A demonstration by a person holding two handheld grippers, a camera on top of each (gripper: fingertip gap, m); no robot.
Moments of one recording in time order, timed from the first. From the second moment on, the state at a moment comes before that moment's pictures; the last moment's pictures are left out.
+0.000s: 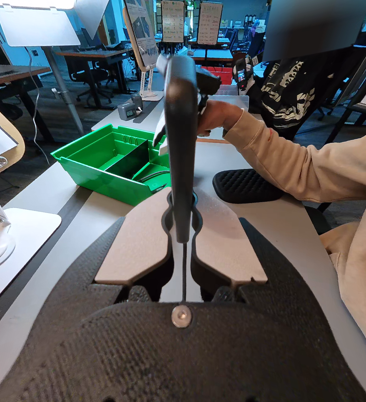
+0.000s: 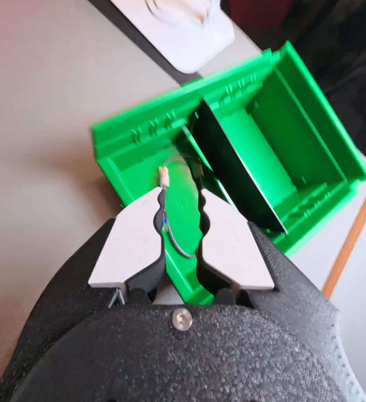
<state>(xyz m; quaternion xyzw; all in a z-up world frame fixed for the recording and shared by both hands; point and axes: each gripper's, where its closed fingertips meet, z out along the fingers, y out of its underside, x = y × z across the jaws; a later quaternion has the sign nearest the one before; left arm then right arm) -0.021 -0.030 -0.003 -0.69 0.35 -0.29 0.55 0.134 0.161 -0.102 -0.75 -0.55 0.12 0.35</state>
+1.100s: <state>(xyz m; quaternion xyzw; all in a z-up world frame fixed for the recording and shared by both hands) -0.001 -0.063 0.026 -0.66 0.38 -0.28 0.58 0.086 0.004 0.055 -0.44 -0.67 0.33 0.50</state>
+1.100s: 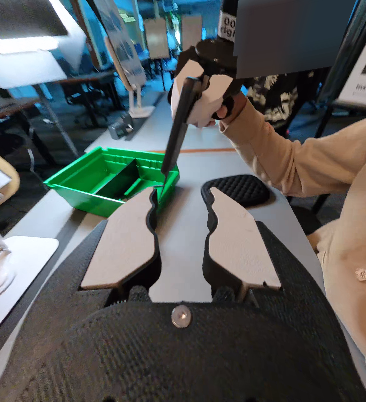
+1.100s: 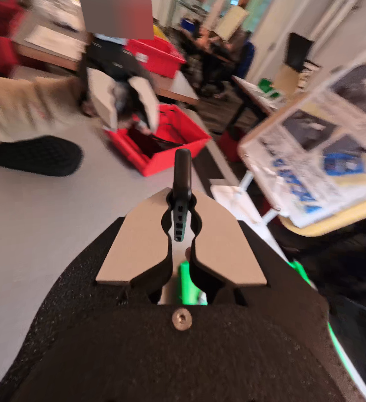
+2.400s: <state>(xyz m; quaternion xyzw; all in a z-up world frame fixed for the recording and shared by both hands) -0.298 -0.075 -0.045 -0.85 0.09 0.00 0.52 0.130 0.102 -0.099 -0.62 -0.48 0.35 0.52</state>
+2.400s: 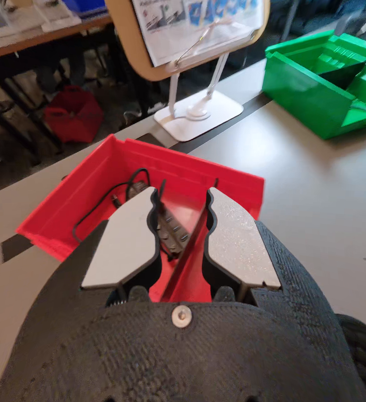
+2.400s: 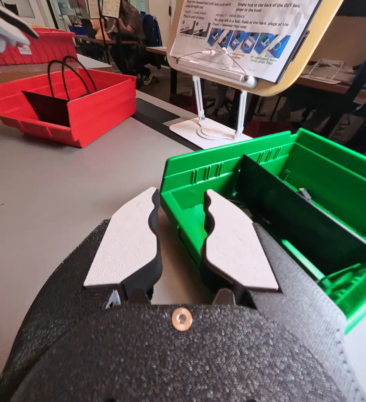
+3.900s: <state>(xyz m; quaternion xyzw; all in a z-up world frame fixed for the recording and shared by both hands) -0.366 -0.009 -0.219 -0.99 -0.07 -0.08 -0.06 0.132 0.084 -0.121 -0.61 -0.46 0.41 0.50</state>
